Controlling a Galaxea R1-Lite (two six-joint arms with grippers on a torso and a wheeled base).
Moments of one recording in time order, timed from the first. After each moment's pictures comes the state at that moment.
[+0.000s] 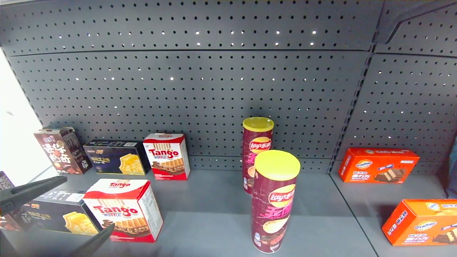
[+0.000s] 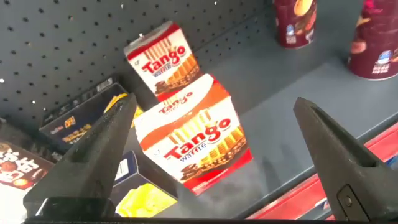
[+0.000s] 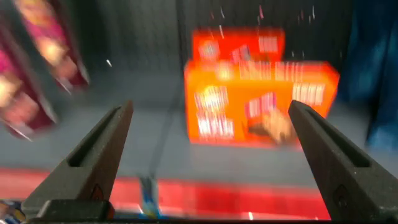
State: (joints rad) left arm -0.50 0.81 -0.40 -0.25 0.06 0.31; right arm 0.03 0.17 -0.27 0.03 0.06 0.01
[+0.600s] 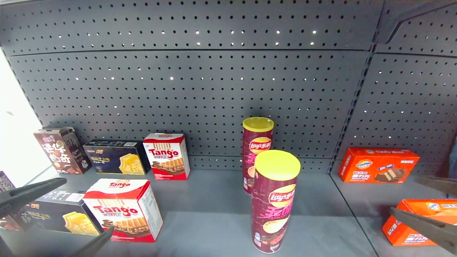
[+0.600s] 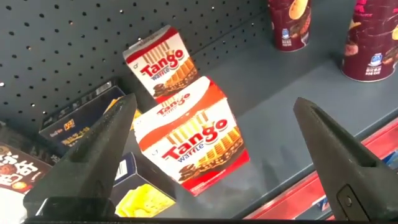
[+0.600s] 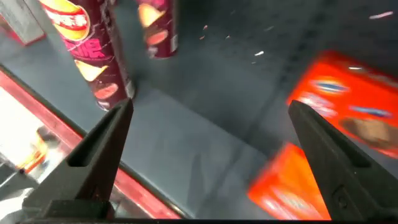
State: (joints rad) left arm -0.51 0.80 -0.40 -0.25 0.07 0.31; right arm 0.37 0.94 -0.55 -0.09 0.19 -0.12
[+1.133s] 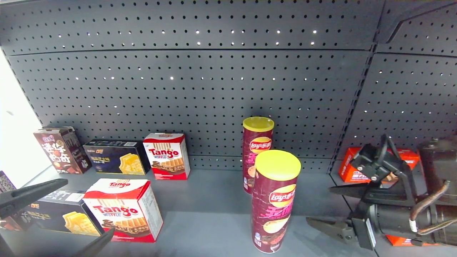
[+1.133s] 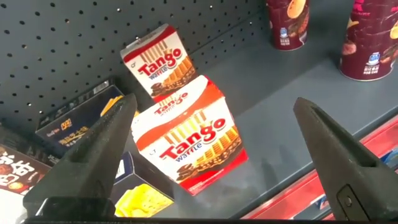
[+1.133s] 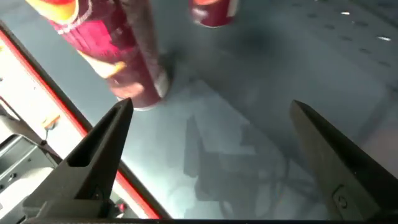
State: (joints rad) left arm -0.51 0.80 -0.39 -0.24 0.06 0.30; right arm 0.61 1.37 -0.66 -0.18 0.12 -0.08
